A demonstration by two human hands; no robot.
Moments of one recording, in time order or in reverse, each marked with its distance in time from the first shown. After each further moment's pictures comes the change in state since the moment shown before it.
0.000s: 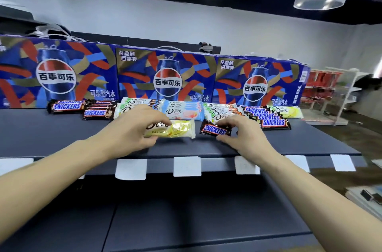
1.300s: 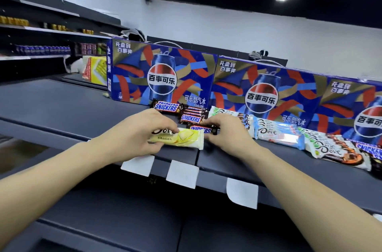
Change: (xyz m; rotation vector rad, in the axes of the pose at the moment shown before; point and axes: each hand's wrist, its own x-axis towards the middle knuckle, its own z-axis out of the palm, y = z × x) left_hand -0.144 -0.108 -0.104 0.077 -0.007 -0.242; right_hand 0.116 -0.194 0.165 0.049 -0.212 -0.303
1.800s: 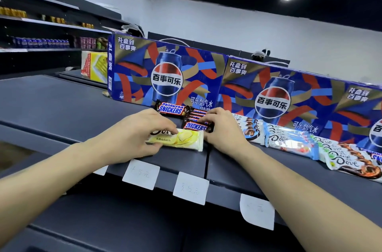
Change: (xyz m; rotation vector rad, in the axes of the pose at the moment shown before) left_hand 0.002 -0.032 0.000 -0.028 0.020 -0.008; right_hand 0.039 -0.008 0.028 -0.039 0.032 0.032
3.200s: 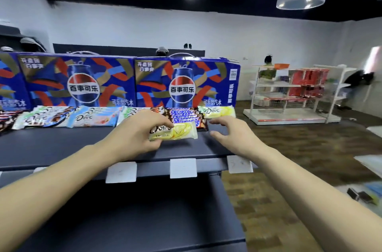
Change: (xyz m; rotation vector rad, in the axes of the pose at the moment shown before) left_hand 0.231 0.400 0.233 -0.034 -0.012 0.243; right_hand -0.340 0.371 -0.290 0.026 0.105 0.331
